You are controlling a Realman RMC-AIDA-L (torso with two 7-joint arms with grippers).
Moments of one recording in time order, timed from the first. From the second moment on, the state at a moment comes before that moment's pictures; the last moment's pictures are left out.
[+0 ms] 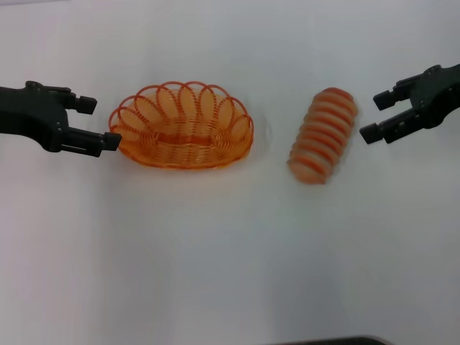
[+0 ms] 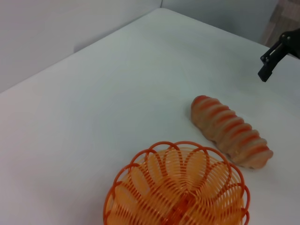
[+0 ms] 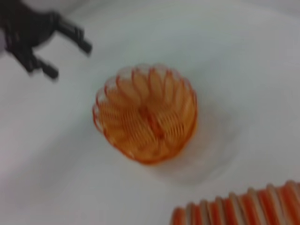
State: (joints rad) left arm -0.60 -2.08 0.68 1.07 2.38 1.72 -1.75; right arm 0.68 1.99 -0.62 -0.96 -2.51 -1.81 1.85
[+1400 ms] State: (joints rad) left arm -0.56 -2.09 0.57 1.06 2.37 1.61 -1.77; right arm 0.92 2.08 -0.87 -1.01 -2.90 -1.68 1.77
